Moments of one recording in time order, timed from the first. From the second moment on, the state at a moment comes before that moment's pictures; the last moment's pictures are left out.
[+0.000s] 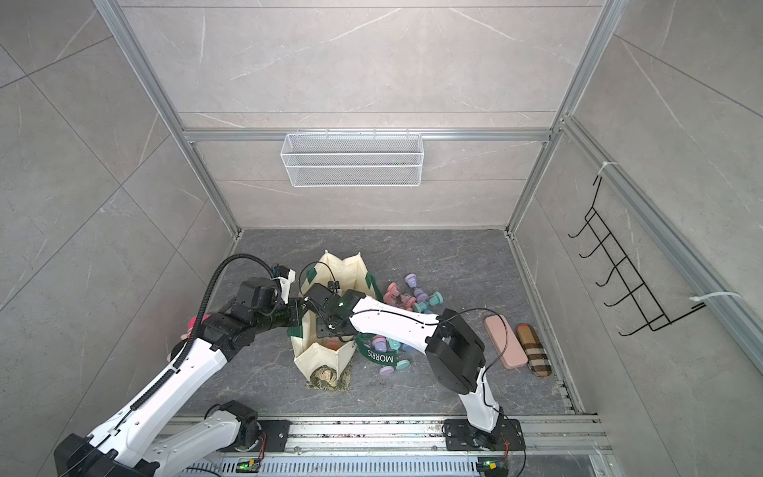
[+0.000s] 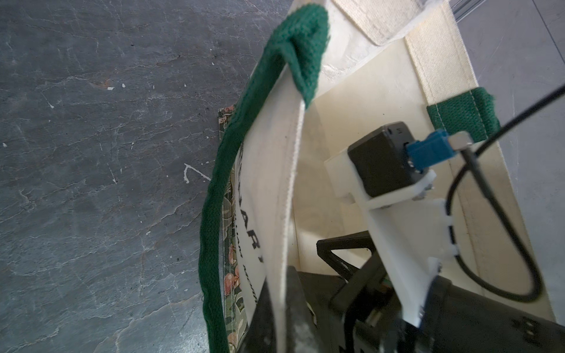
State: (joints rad) left arm -0.45 1.00 0.87 -0.61 0.14 -0.41; right arm 1.05 1.99 1.68 -0.80 0.14 0.82
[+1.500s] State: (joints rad) left arm -0.45 1.01 0.87 -0.60 0.15 -0.41; right arm 0.55 1.74 1.12 -0.77 0.26 0.81
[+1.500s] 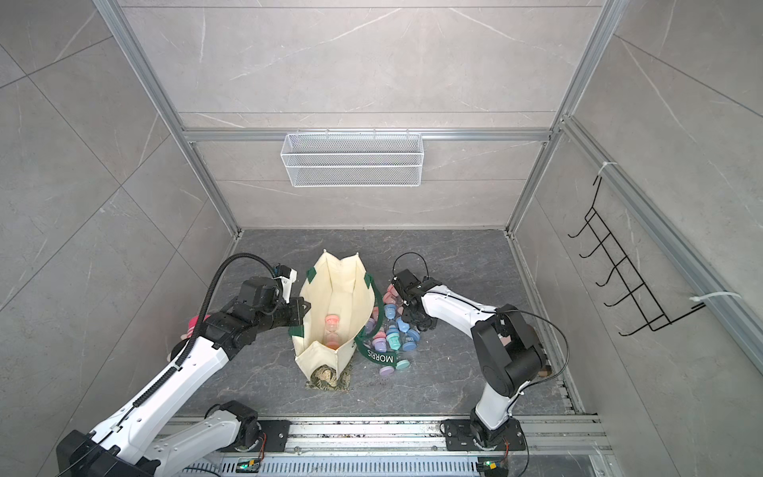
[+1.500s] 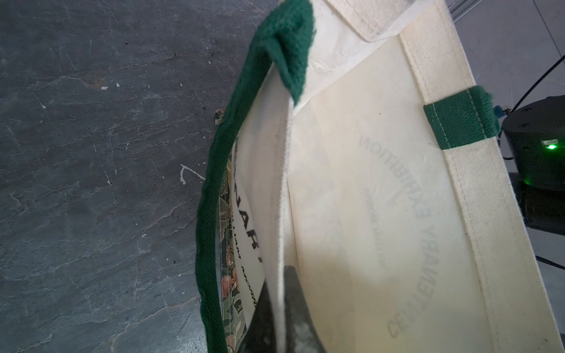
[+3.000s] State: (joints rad) left arm -0.45 1.01 0.87 -0.59 0.17 -0.40; right arm 0.51 1.46 0.96 -0.74 0.25 0.83
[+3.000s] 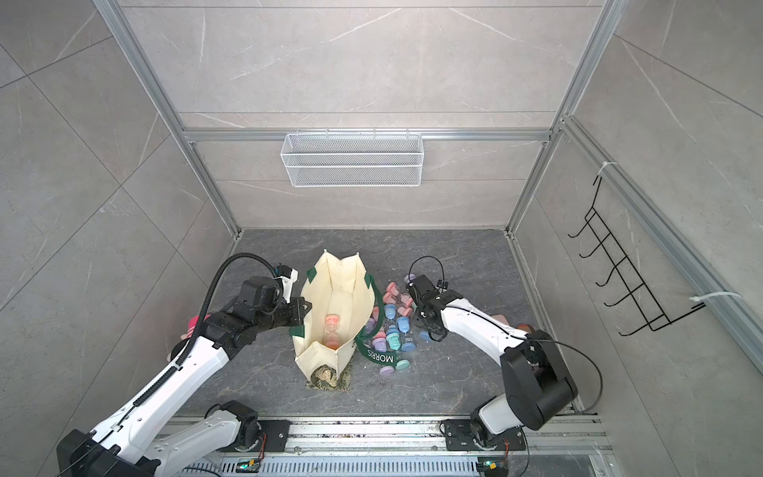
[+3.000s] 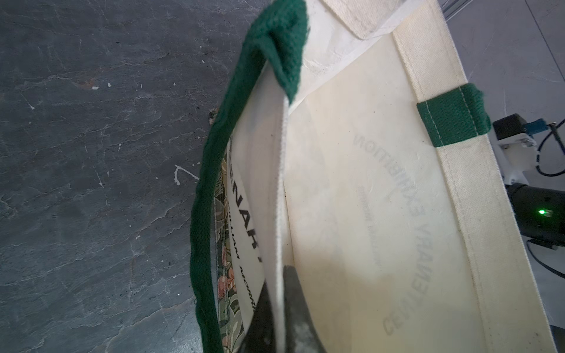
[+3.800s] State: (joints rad) left arm -0.45 1.03 0.87 -0.59 0.17 -0.40; right arm 0.80 1.29 1.33 -0.82 0.29 0.76
